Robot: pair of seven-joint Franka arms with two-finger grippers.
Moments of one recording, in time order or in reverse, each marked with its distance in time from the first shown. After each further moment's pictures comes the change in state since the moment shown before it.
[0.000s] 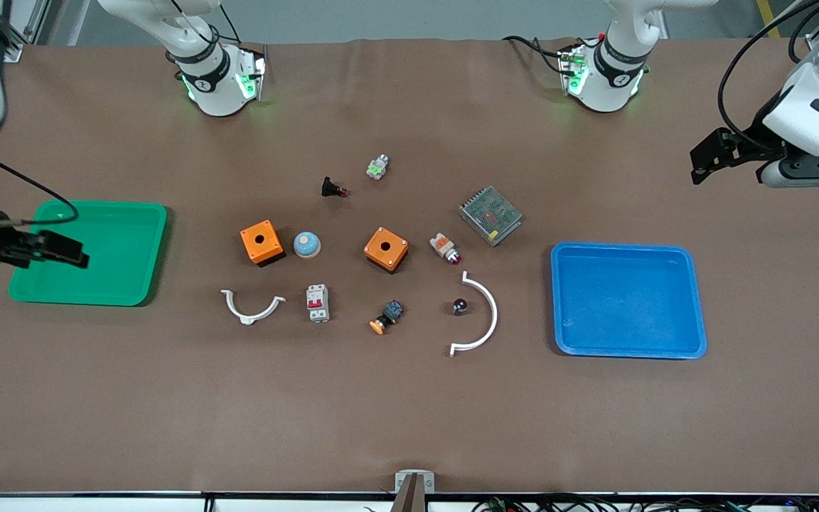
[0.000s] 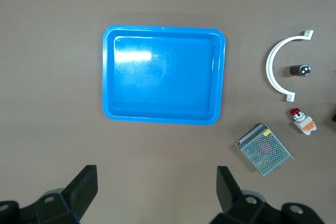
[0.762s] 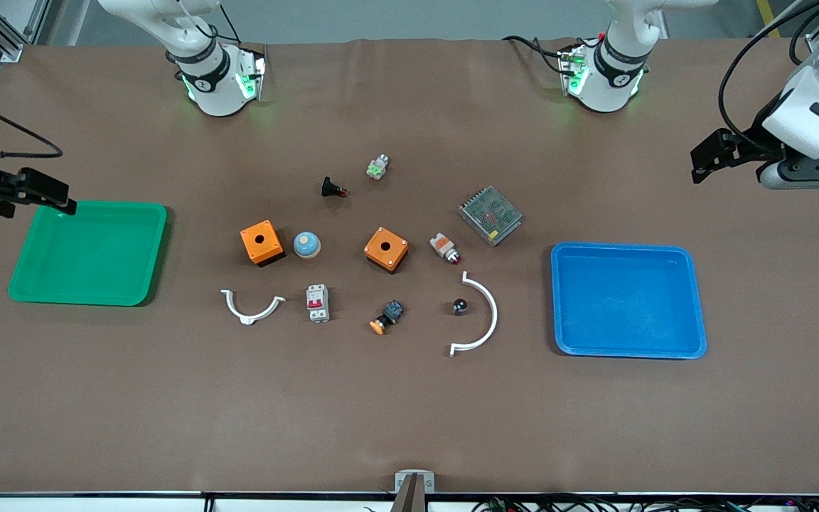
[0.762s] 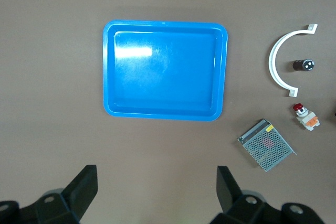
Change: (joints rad) left arm 0.005 0.003 0.002 0.001 0.000 -0.013 0.021; right arm 0.003 -0.164 0.018 -0.116 -0.017 -0.066 -0.023
